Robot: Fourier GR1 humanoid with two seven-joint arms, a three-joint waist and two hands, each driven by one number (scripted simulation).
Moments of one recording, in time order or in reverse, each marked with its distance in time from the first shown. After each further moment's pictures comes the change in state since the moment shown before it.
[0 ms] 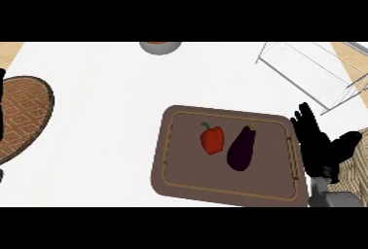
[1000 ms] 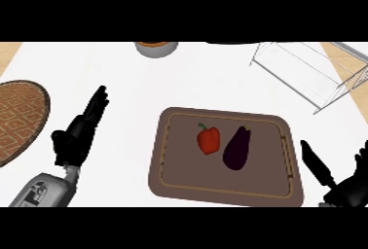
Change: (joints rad) left arm -0.002 -0.170 -0.375 0.062 -0.175 -0.094 0.063; right arm 0.180 0.078 -0.067 -0.102 0.518 -0.794 0.104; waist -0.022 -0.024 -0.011
